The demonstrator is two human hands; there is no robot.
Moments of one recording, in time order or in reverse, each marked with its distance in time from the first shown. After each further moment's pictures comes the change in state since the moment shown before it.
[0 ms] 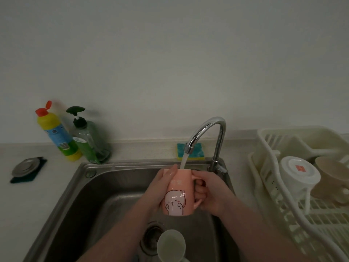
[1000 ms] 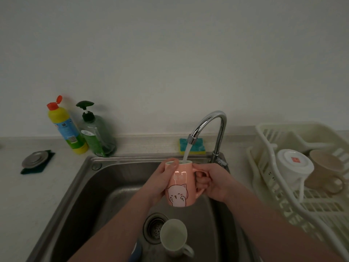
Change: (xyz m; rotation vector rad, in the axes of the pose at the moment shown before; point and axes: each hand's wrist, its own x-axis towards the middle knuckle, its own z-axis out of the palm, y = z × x) left_hand -0.022 0.005 -0.006 0.007 -0.051 0.019; right_hand -0.017 -0.006 0.001 -0.116 -0.125 -0.020
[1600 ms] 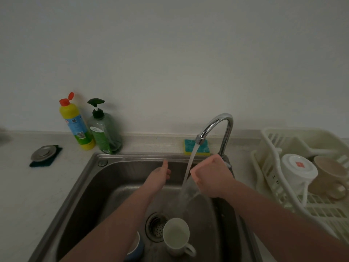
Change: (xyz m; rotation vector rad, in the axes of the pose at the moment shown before) left_hand 0.010 -0.008 -0.026 0.364 0.257 -0.132; right_hand -0.008 -0.012 0.029 -2.276 0.235 -0.458
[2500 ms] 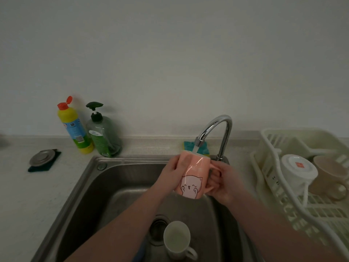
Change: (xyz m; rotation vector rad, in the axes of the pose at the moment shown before) left_hand -0.024 0.035 0.020 -0.135 -0.150 0.381; right_hand -0.004 0.011 0.034 2.533 0.043 0.567
